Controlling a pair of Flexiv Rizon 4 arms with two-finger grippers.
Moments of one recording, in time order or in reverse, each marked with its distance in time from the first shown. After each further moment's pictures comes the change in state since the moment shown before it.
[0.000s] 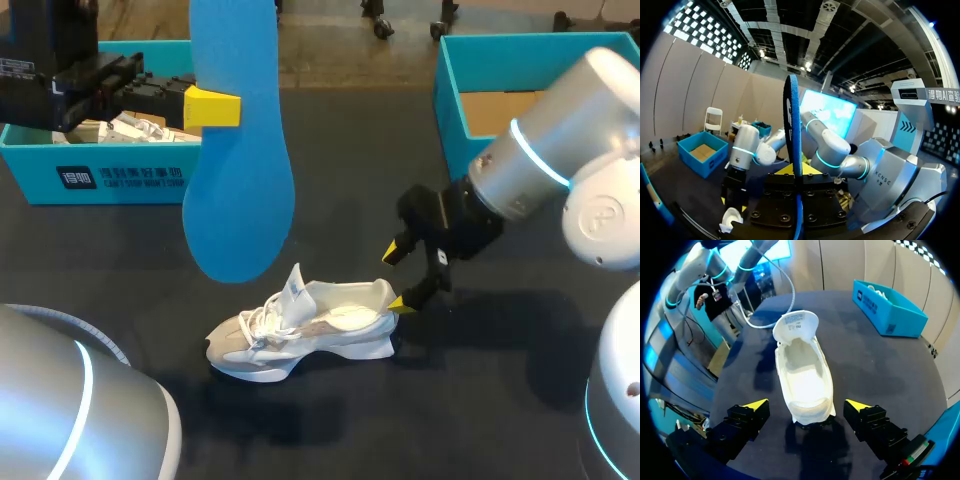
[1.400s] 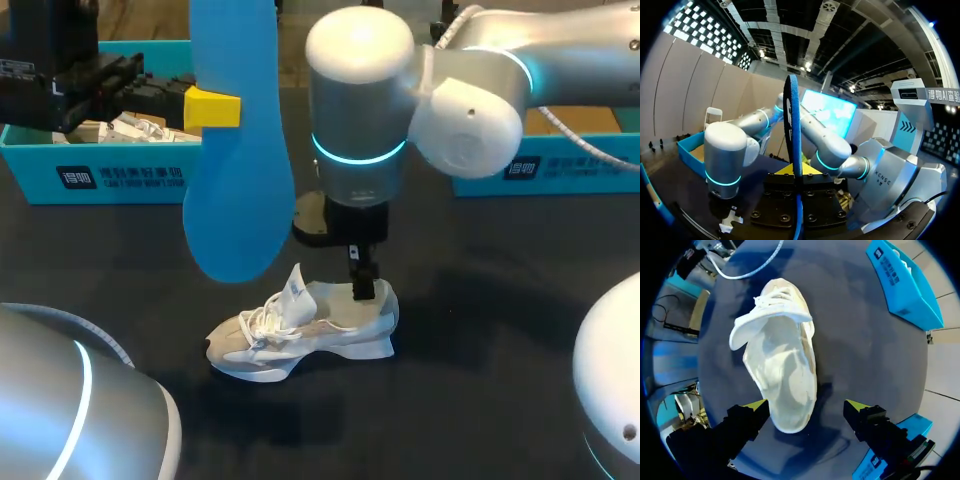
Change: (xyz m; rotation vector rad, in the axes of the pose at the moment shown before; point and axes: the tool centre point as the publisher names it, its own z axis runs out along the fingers) left arm 0.000 0.000 0.000 0.000 0.000 0.000; right arm -0.023 0.036 0.017 0.627 -0.134 -0.094
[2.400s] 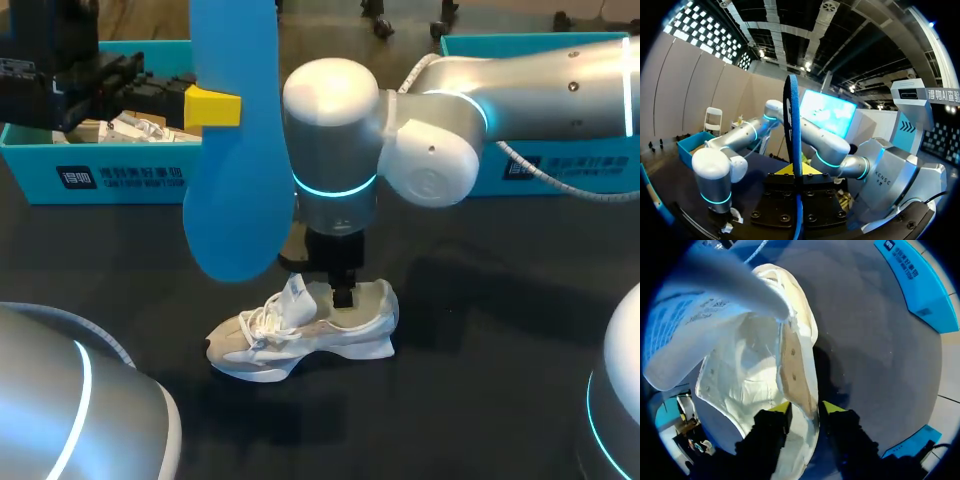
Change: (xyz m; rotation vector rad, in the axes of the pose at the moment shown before) left arm 0.000 -0.001 0.000 -0.001 0.001 0.000; right arm -0.001 0.024 0.069 -0.004 0.057 -0.002
